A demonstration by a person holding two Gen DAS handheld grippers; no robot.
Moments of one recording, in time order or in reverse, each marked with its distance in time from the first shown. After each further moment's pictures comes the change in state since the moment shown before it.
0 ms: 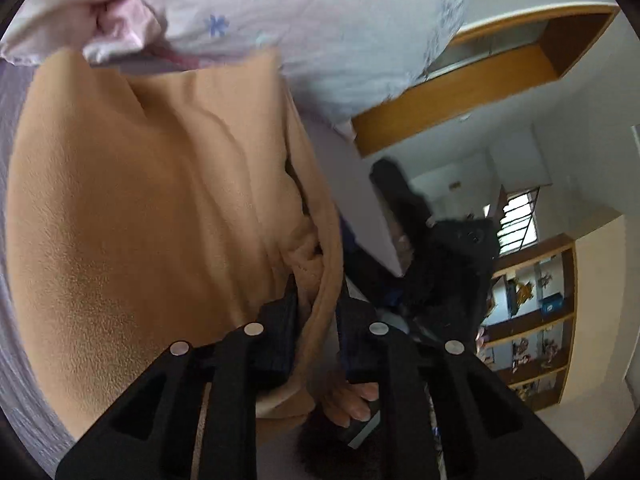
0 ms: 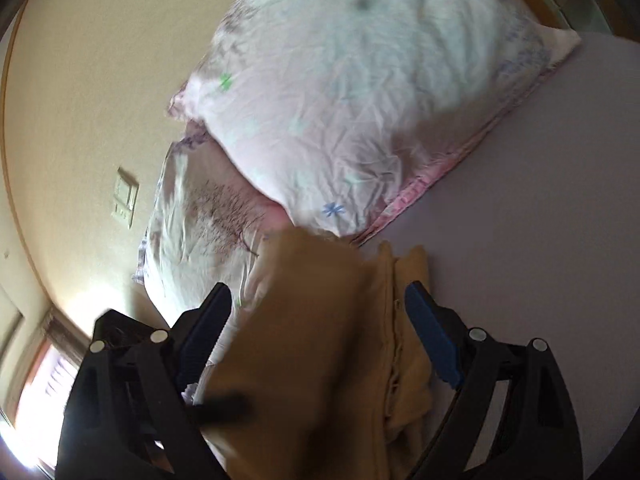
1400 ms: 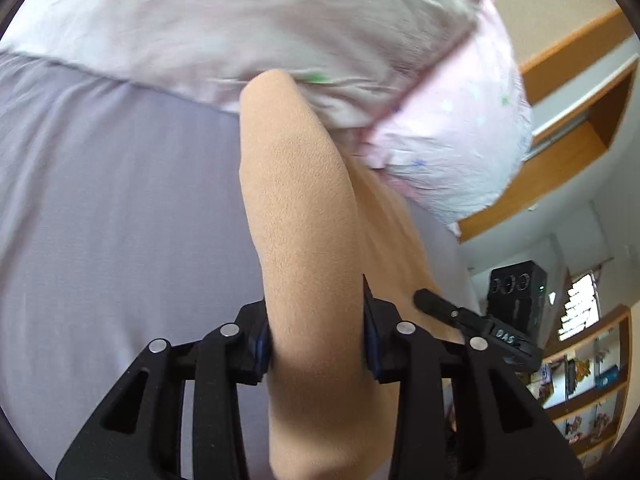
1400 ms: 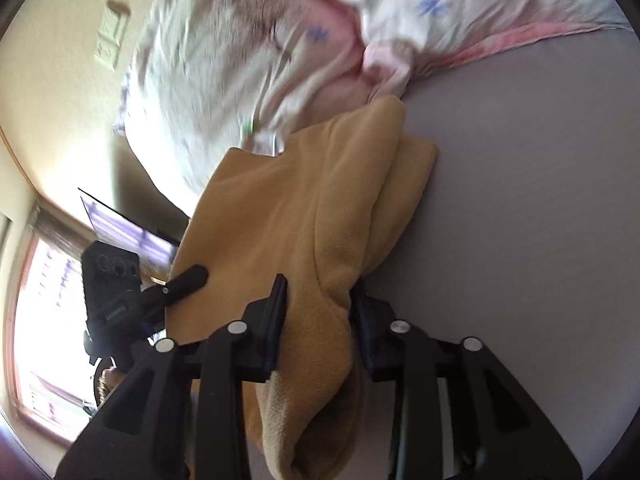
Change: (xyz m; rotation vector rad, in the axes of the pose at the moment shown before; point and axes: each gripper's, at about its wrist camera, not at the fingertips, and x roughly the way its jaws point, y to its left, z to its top) left arm -0.210 0.144 -0.081 -0.135 -0.386 0.278; right arm 0.107 0.057 -0.098 -0.185 0.559 -0.087
